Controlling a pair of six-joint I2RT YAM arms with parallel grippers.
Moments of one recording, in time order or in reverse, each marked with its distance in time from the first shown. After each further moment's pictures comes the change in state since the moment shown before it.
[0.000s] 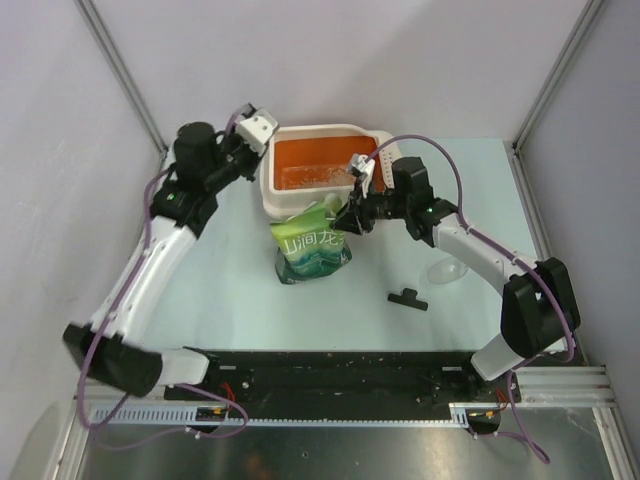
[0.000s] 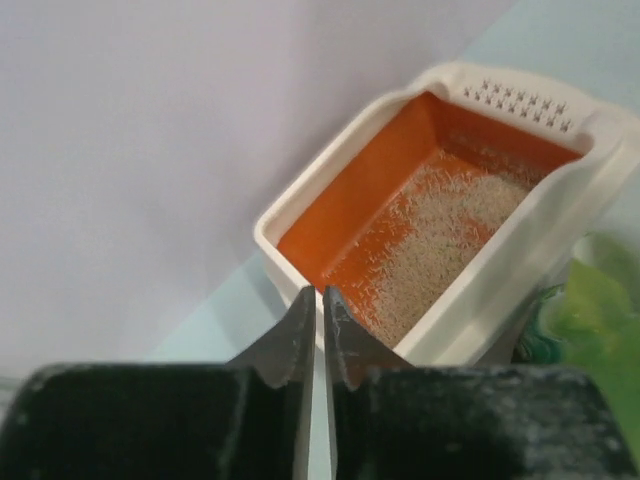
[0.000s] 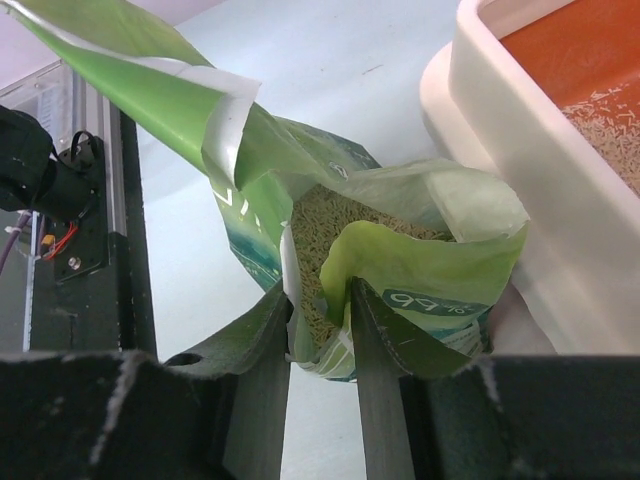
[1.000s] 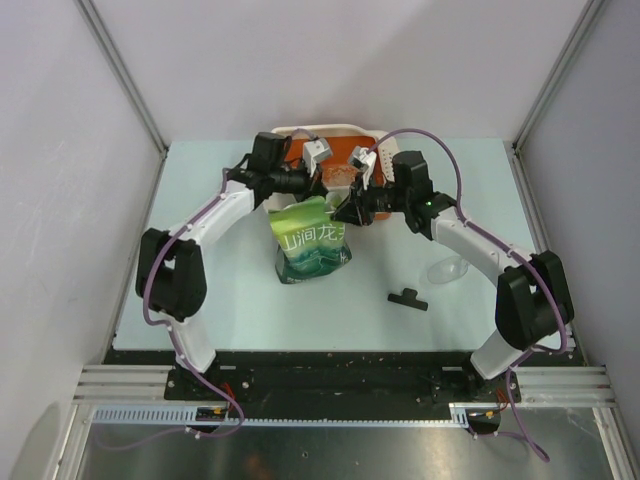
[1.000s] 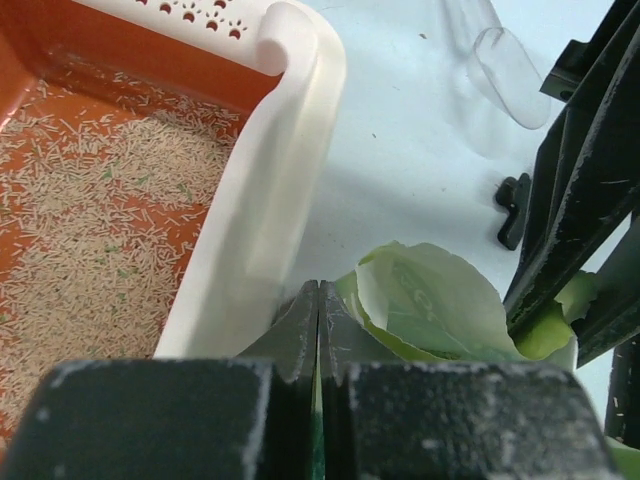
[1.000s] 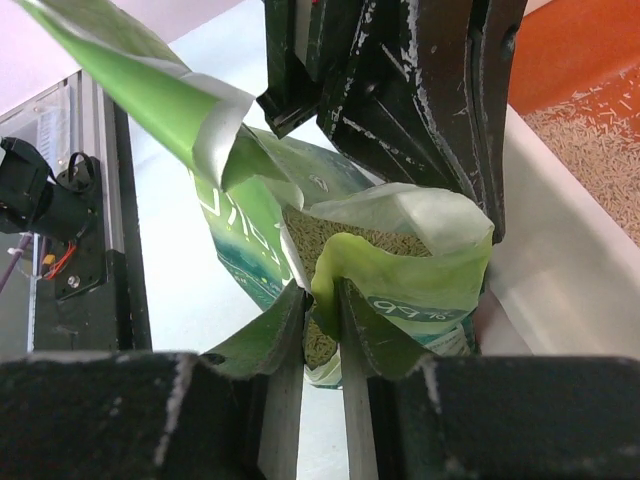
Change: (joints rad) left arm -0.035 0.552 0.082 -0.026 0.573 -0.185; right arm -0.032 0.052 0.053 0.008 -0.005 0.039
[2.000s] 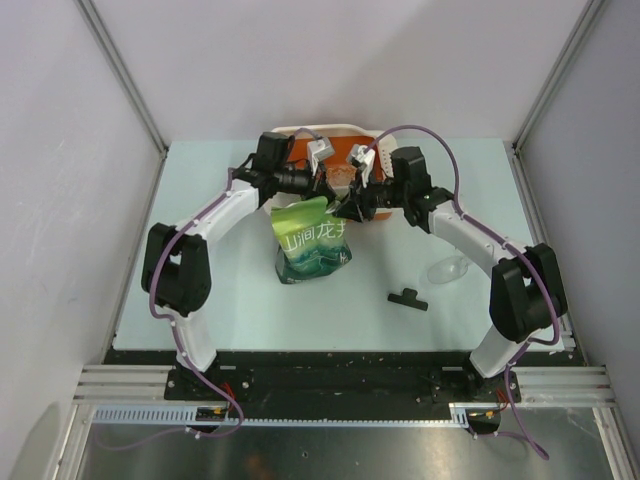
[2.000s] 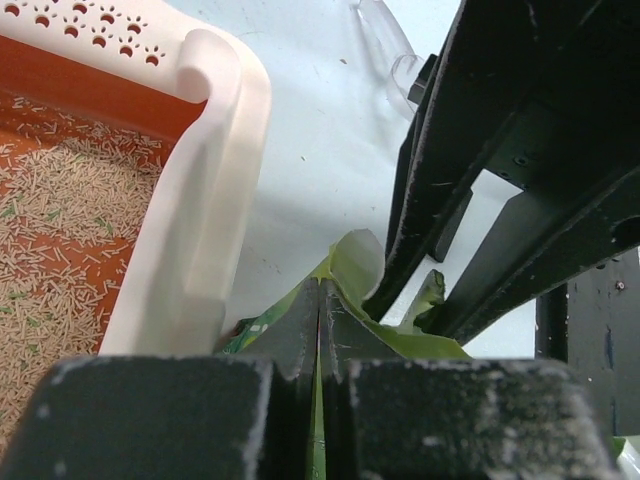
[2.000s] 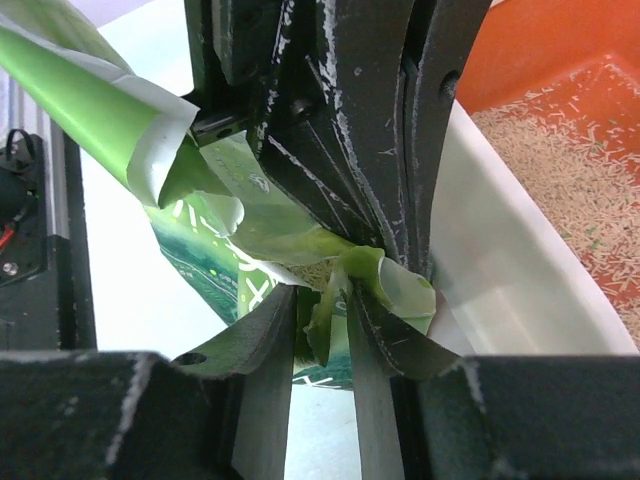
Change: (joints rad) left arm -0.011 0.050 0.021 0.038 0.171 -0.104; right arm -0.021 0.055 0.054 -0.048 0.017 -0.111
